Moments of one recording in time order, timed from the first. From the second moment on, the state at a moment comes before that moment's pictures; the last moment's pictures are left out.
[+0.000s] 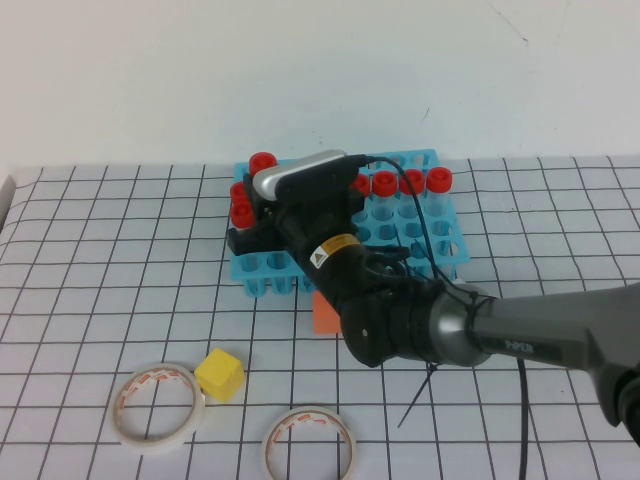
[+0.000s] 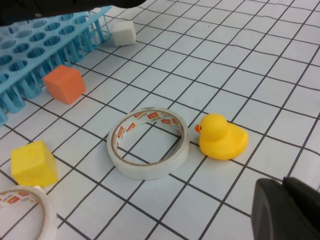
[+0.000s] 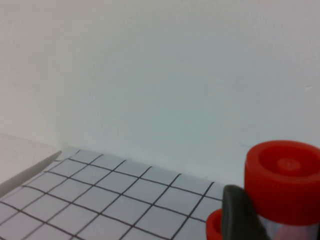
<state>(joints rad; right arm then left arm) 0.77 2.30 -1.51 0.34 -0.75 -0.16 -0.66 0.08 -0.13 -0.45 0.53 0.55</state>
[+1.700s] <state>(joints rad) 0.77 2.31 -1.54 0.45 -0.64 -0.22 -0.66 0.08 -0.13 -0.45 0.53 0.55</state>
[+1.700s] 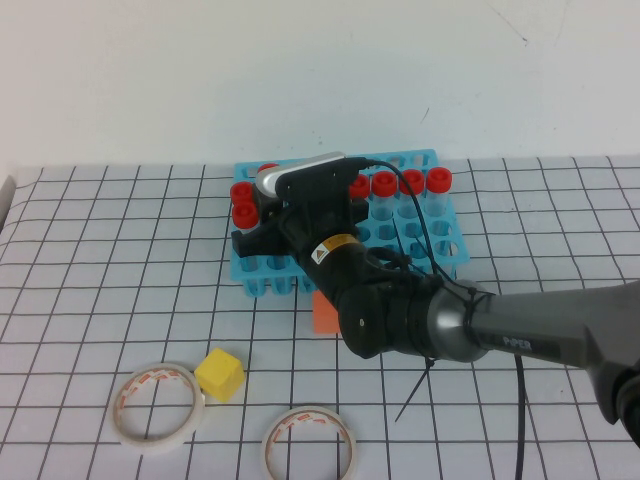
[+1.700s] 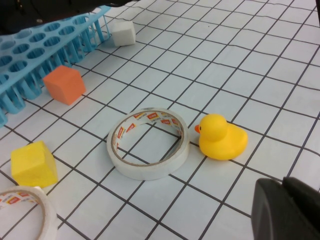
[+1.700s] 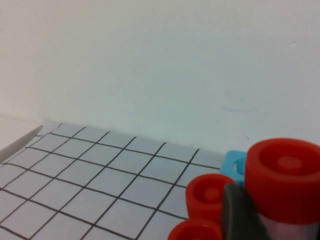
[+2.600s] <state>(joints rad) 0.77 2.30 -1.54 0.52 -0.63 -0.32 -0.66 0.08 -0.13 -0.45 0.53 0.55</state>
